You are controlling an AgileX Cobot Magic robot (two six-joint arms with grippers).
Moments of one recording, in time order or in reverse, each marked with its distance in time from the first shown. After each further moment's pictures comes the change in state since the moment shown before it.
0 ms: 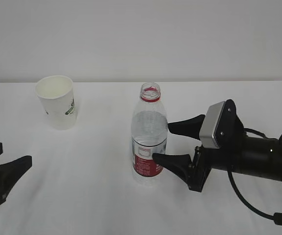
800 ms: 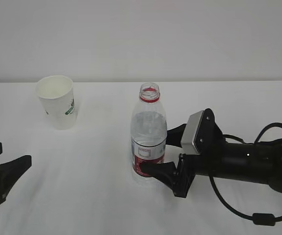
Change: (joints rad) left arm 0.000 0.000 0.000 -0.005 0.000 0.000; right arm 0.061 0.134 -0.089 -0.005 -0.011 0.015
